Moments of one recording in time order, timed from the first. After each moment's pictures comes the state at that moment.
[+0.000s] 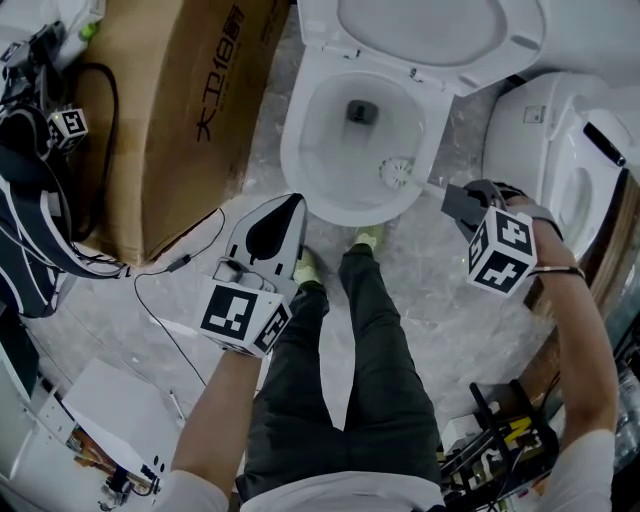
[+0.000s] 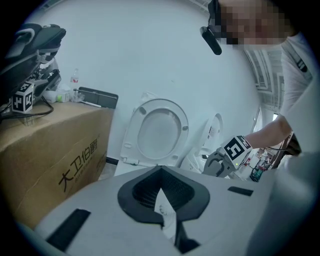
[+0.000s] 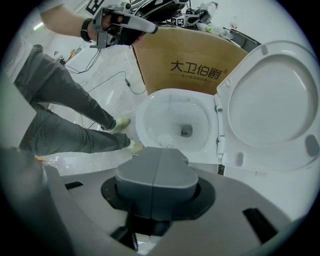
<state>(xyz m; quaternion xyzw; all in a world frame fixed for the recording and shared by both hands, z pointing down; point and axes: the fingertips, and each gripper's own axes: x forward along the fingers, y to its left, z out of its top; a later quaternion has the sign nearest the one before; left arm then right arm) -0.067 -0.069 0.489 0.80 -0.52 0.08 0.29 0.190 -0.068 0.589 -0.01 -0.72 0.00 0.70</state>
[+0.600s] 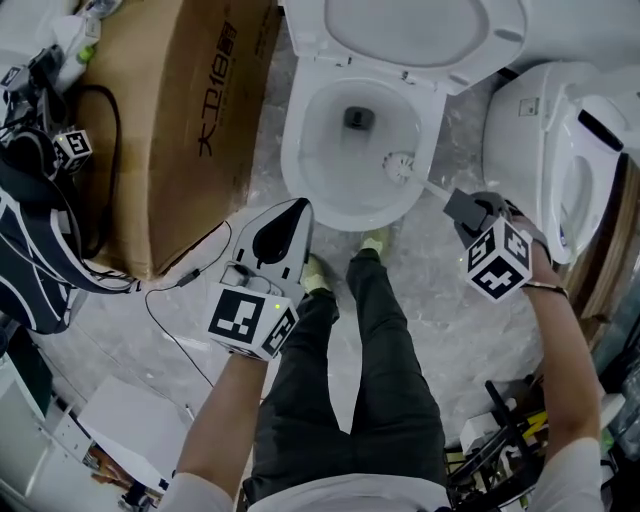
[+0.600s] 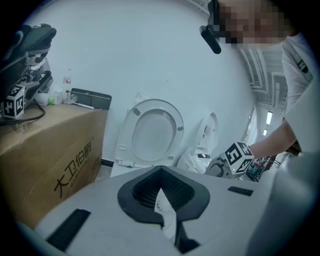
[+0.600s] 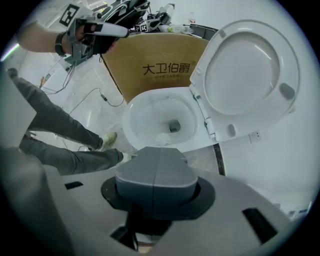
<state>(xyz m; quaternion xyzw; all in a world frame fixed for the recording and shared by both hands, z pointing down) -0.059 -0.074 0.480 0.82 -0.49 0.09 0.28 0.204 -0.058 0.595 0.14 -0.73 0.08 0.67</state>
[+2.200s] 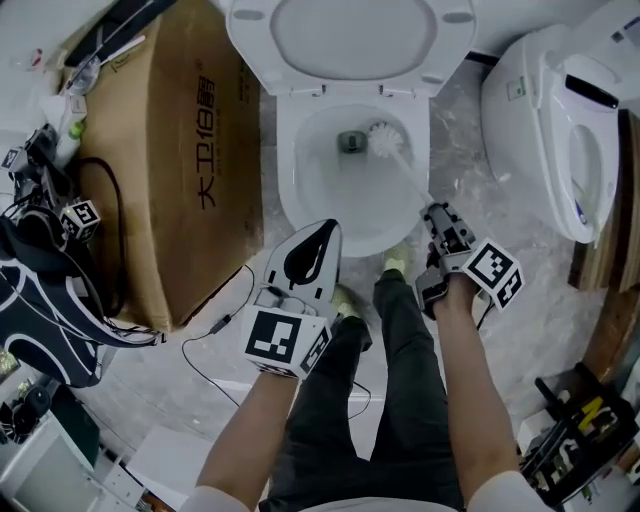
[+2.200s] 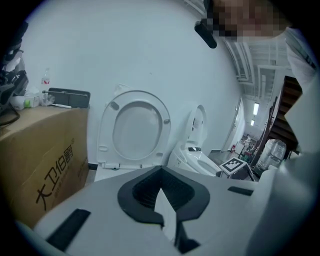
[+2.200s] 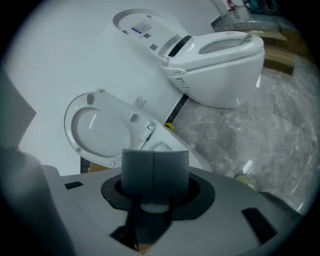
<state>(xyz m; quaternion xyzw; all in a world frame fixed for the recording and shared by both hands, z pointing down) -0.003 -0.087 0.491 0.86 -0.44 0.11 0.25 0.197 -0.054 0.643 0.60 -0.48 0.63 -0.09</state>
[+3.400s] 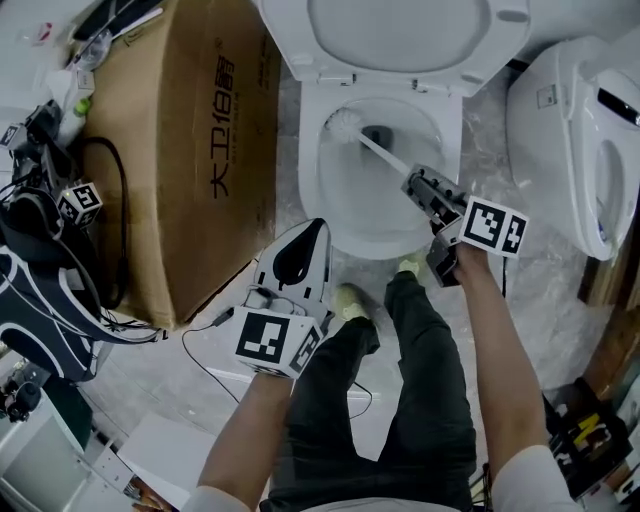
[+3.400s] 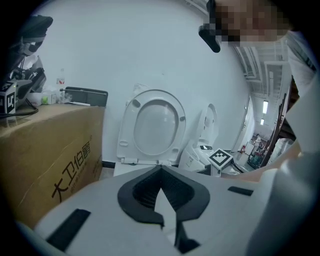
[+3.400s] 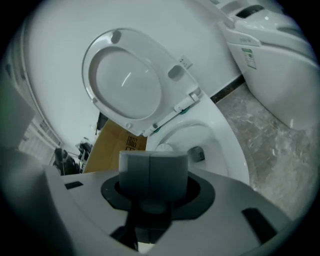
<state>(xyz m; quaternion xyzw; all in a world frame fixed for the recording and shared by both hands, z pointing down) -0.063 -0.090 0.527 0.83 -0.48 0.12 0.25 0.107 -0.130 0.677 0.44 -0.68 0.59 0.05</state>
